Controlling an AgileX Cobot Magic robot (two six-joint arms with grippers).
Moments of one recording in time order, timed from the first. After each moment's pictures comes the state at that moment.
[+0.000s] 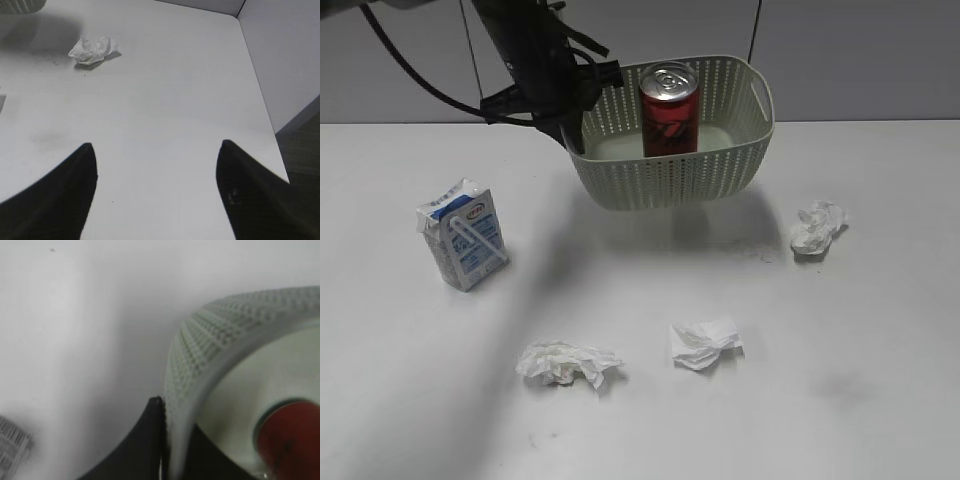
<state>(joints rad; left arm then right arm) -0.45 2.32 -2.18 -0.27 1.23 -0.47 0.10 -0.01 -0.50 -0.05 1.03 -0.10</state>
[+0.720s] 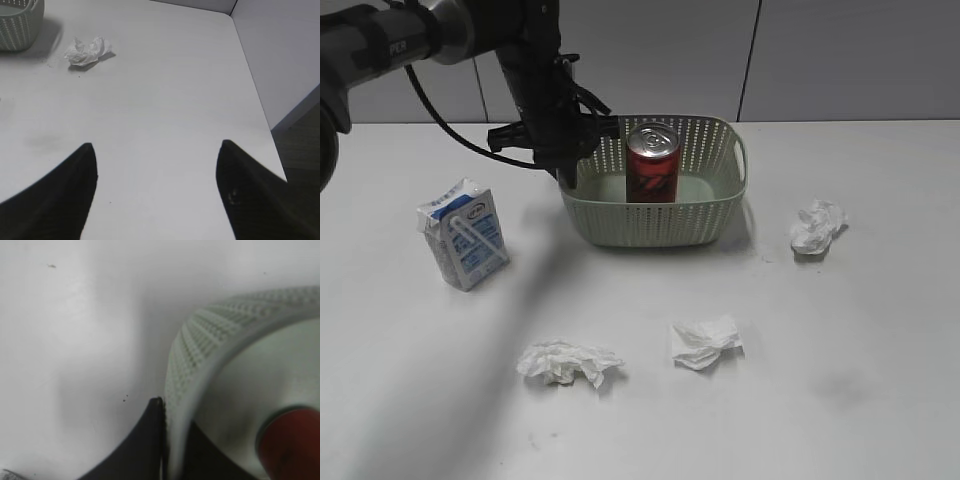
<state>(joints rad) -0.45 2.48 -2.26 -0.17 1.23 -0.39 0.10 -0.01 -0.50 -0.07 1.03 -0.07</state>
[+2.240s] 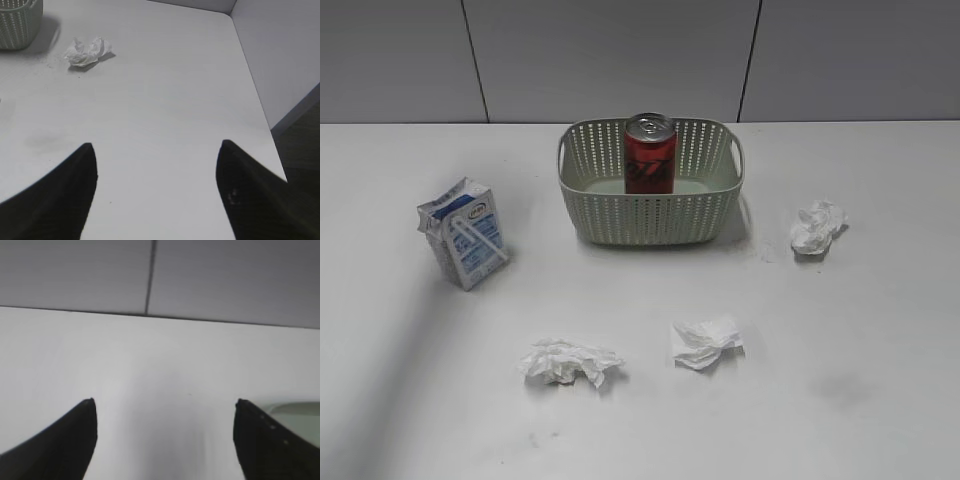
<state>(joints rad) -0.19 2.06 -2.26 -0.10 1.22 -0.19 0.10 -0.01 -0.50 -0.07 1.03 -0.06</state>
